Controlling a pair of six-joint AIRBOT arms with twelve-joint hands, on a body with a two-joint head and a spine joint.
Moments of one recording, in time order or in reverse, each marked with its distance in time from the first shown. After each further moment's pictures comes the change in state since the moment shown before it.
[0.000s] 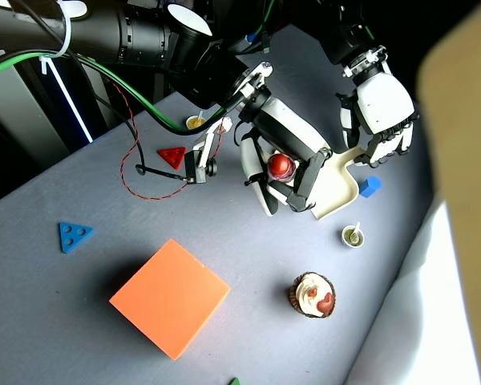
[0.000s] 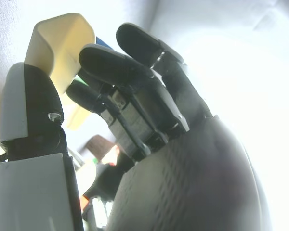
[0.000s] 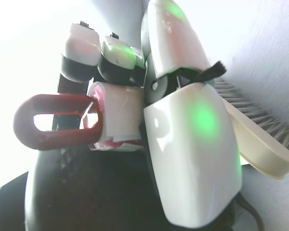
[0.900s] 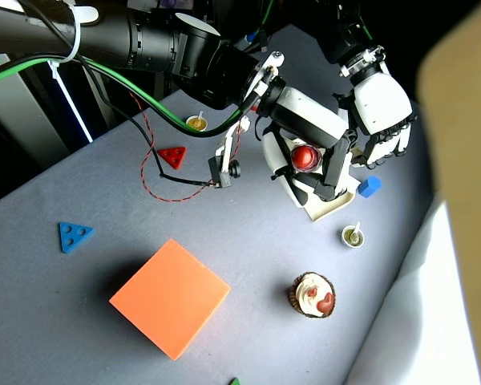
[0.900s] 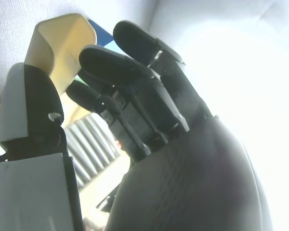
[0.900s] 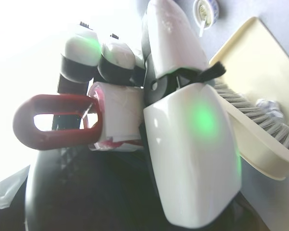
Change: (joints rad) left arm -0.008 0.004 -0.025 -0.012 0.000 0.022; right arm 0.000 -0.009 0.056 -0.178 0.037 0.188
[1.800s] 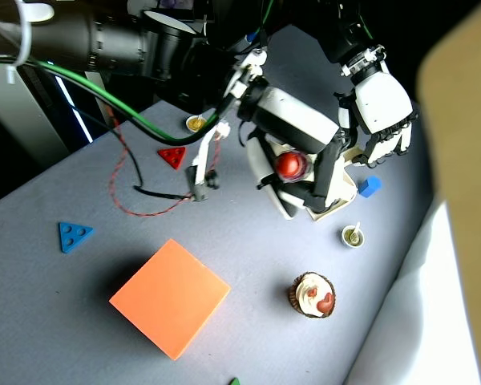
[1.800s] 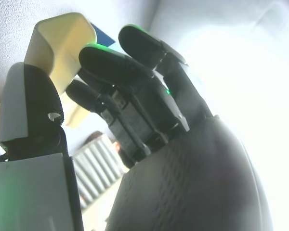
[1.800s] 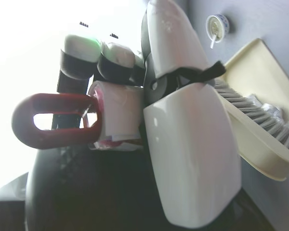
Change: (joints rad) left arm 0.001 0.009 0.006 -0.025 0.001 0.013; right arm 0.000 0.254 -0.229 0.056 0.080 0.087
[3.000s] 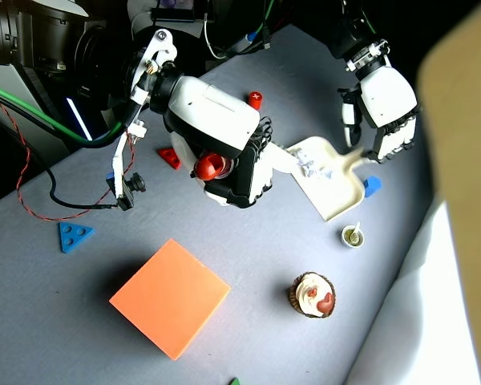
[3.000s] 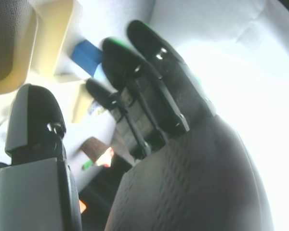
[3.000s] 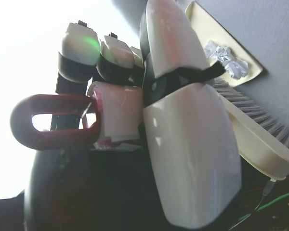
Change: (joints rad) left arm 0.014 0.017 0.002 -0.025 -0.018 0.002; right arm -0.063 0.259 -0.290 -0.111 0.089 0.229
